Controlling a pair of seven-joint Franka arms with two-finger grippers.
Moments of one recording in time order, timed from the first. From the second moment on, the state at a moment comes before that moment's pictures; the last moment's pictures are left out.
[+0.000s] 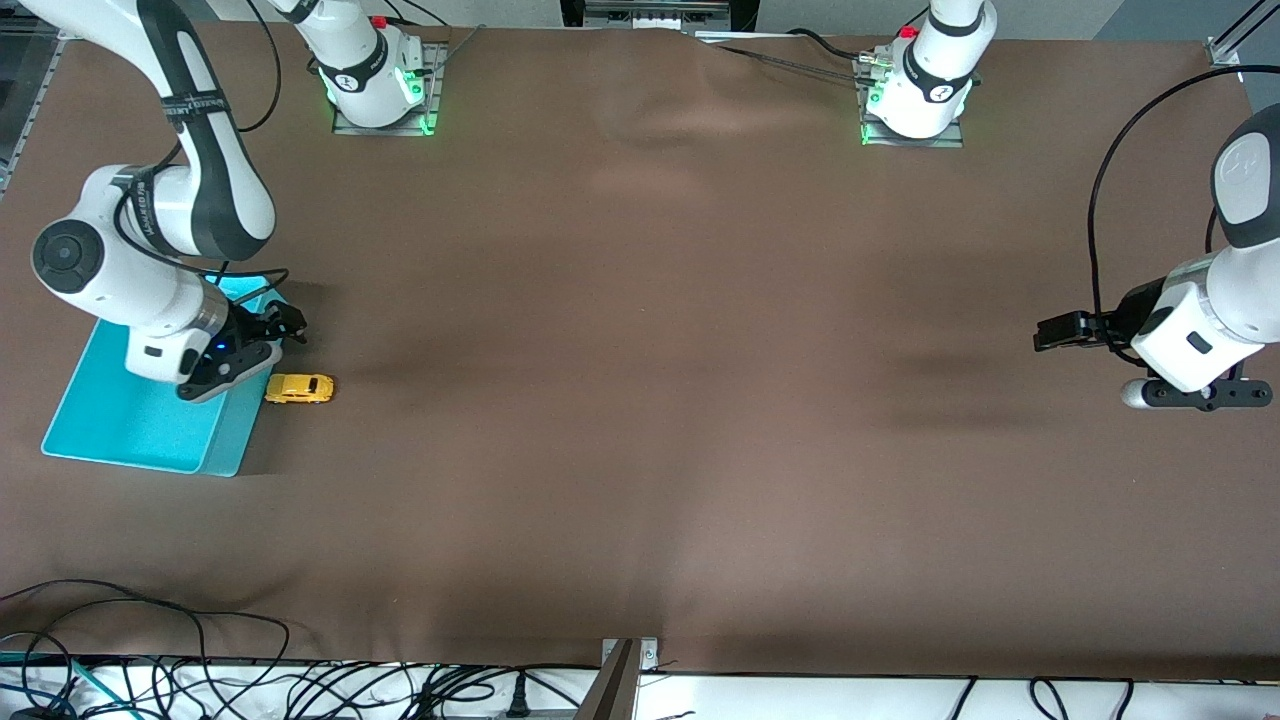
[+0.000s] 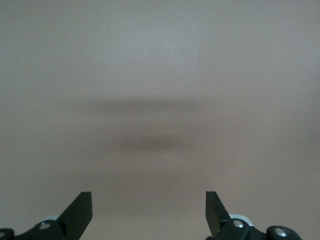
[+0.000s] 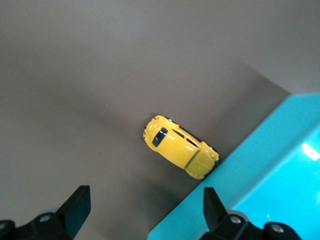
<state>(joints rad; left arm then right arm) 0.13 0.28 -0.12 -1.52 -0.01 1.64 -0.02 -0.03 0.28 0.00 -2.07 -0.02 2.31 -0.74</state>
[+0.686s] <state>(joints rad) 0.12 0.20 -0.12 -1.69 -0.01 1.78 -0.02 -0.08 0.43 0.02 -2.07 -0.02 2.52 -1.40</state>
